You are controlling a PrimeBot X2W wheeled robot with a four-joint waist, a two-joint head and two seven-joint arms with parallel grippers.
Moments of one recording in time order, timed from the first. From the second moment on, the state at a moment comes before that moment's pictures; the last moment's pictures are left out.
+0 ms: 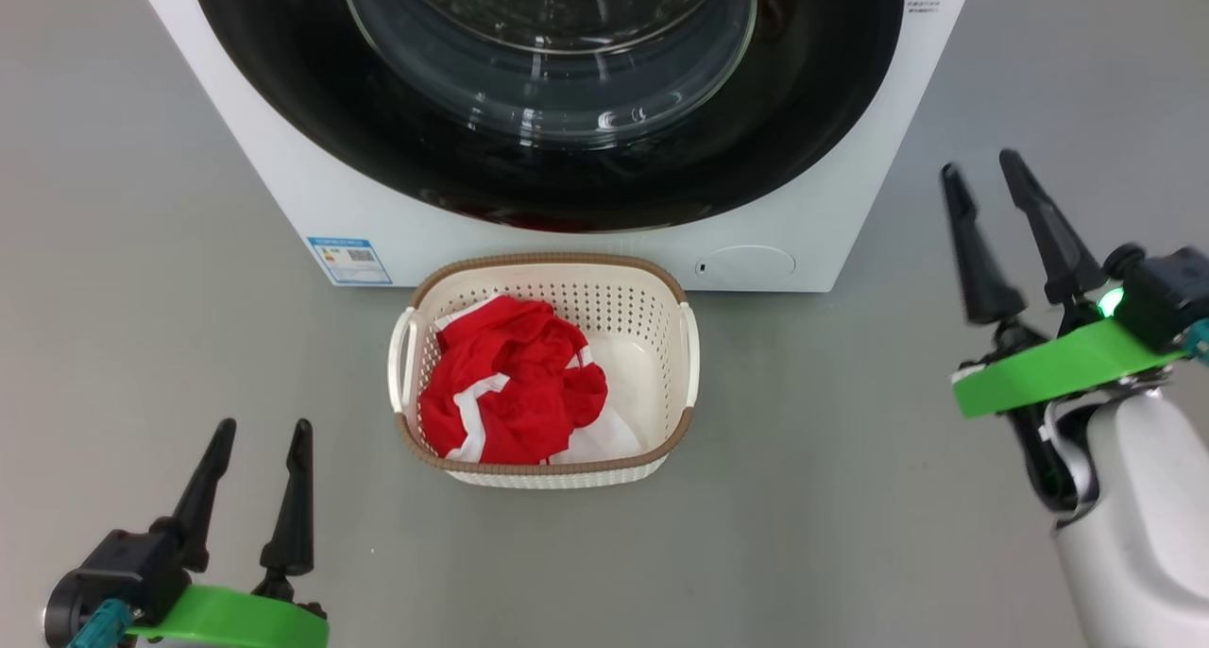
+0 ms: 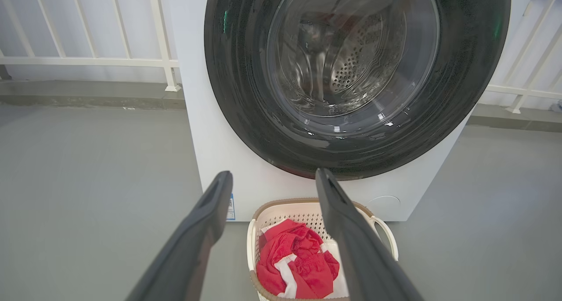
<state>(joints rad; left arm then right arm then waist) -0.11 0.15 -0.09 0.19 -0.29 -0.13 -0.25 -0.46 -0.21 0.06 0.23 0.29 0.13 -0.26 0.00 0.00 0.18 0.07</state>
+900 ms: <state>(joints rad) -0.20 0.15 -0.07 0.13 -0.31 -0.13 -0.25 -0.83 -0.39 -0.02 0.47 1.08 0.13 -0.03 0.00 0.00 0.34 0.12</state>
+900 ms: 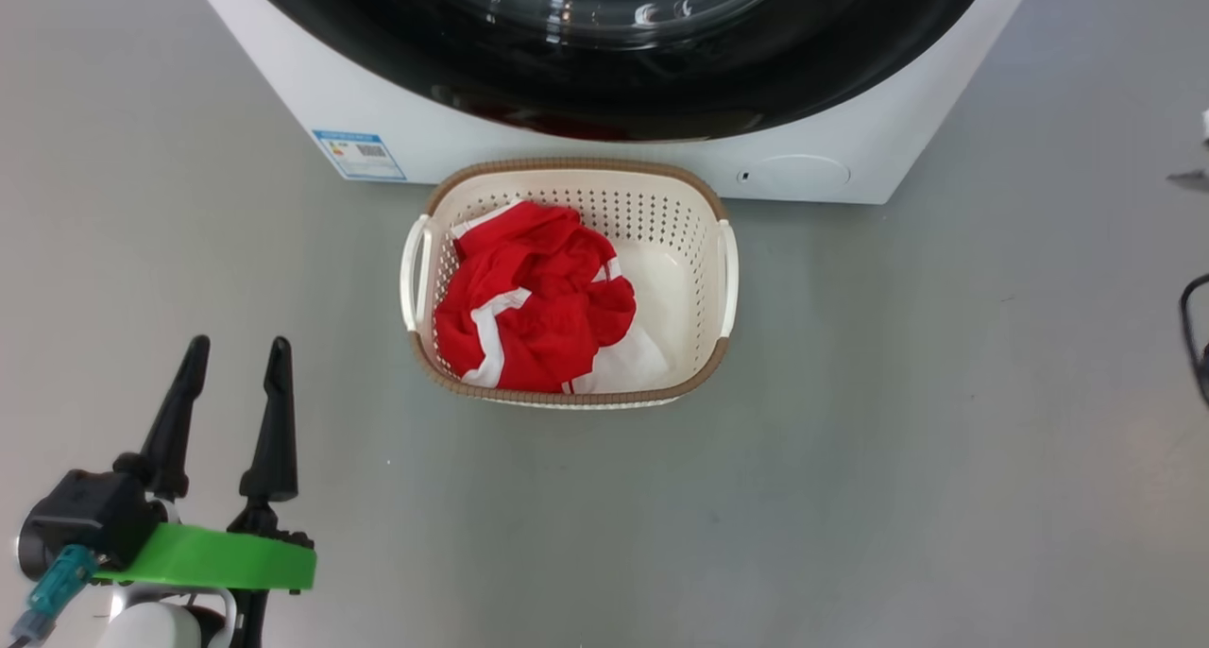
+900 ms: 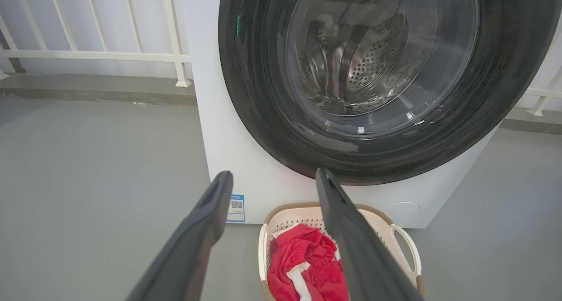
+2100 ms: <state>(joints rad) -0.28 0.11 -0.06 0.11 -0.36 -0.13 -0.25 -1.25 -0.44 -0.01 0.77 1.40 0.13 0.50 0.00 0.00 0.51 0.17</state>
